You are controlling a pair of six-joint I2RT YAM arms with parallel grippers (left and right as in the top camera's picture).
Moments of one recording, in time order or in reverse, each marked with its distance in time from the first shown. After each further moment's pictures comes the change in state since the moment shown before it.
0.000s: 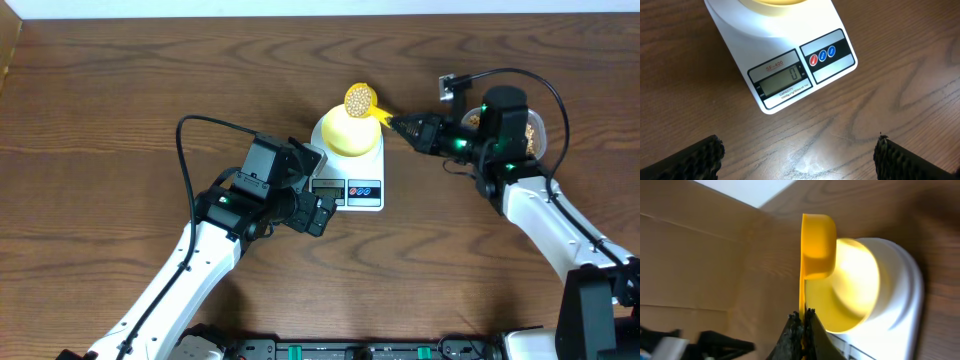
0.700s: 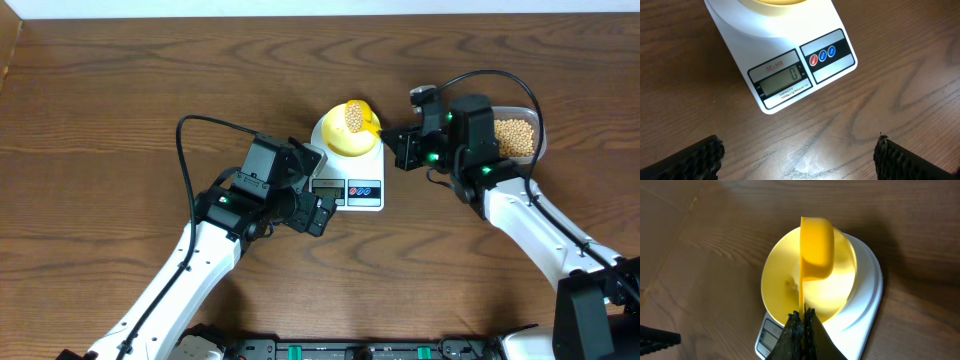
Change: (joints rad) left arm 0.000 0.000 0.000 0.000 0.000 0.000; right arm 0.126 0.000 0.021 -0.134 0.260 -0.323
